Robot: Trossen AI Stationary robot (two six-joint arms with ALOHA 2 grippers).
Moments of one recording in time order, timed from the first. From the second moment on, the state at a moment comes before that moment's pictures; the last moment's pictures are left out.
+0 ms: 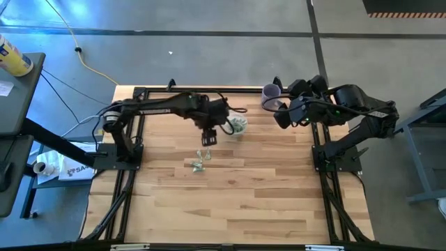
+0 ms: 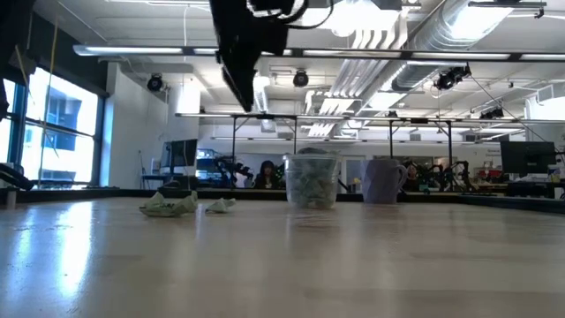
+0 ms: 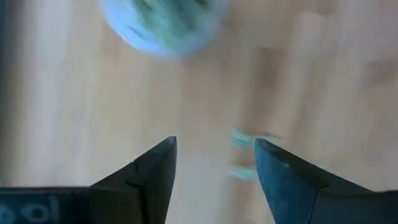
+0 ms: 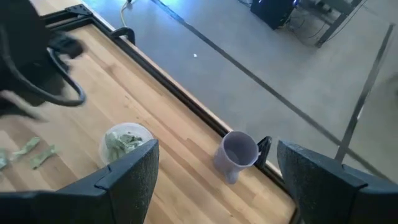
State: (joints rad) left arm 0.18 1.80 1.67 -1.13 -0.10 0.04; right arm 0.11 1.42 1.95 -1.57 0.83 0.64
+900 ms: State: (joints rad) left arm 0.05 1.91 1.16 -0.63 -0.13 -0.79; right arm 0.11 1.42 1.95 -1.57 0.83 0.65
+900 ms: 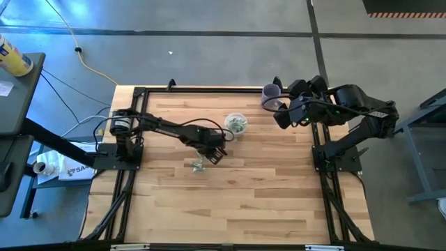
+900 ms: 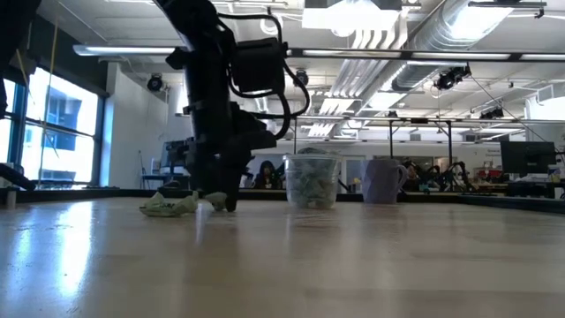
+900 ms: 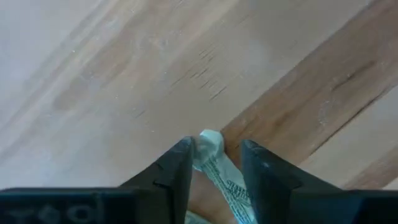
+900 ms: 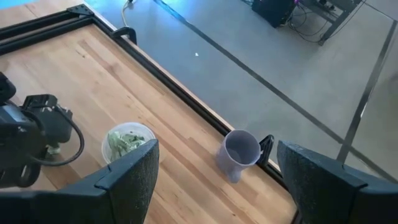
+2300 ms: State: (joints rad) left arm 0.23 2.19 1.82 -0.70 -0.11 0.07; right arm 0.11 1.42 1.95 -1.57 0.78 0.67
